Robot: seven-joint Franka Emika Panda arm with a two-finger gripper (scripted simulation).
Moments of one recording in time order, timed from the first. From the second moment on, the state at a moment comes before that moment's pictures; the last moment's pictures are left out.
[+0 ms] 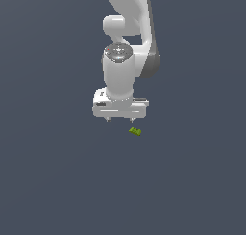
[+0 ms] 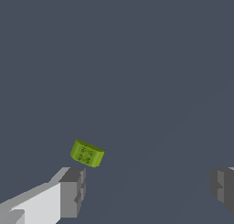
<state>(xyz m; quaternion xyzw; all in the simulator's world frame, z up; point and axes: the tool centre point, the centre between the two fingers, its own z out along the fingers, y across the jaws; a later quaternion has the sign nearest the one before) 0.002 -0.013 0.176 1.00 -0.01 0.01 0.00</state>
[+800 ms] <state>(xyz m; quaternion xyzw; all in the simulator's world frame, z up) -0.008 -0.039 0.166 1.00 -0.02 -0.01 0.02</state>
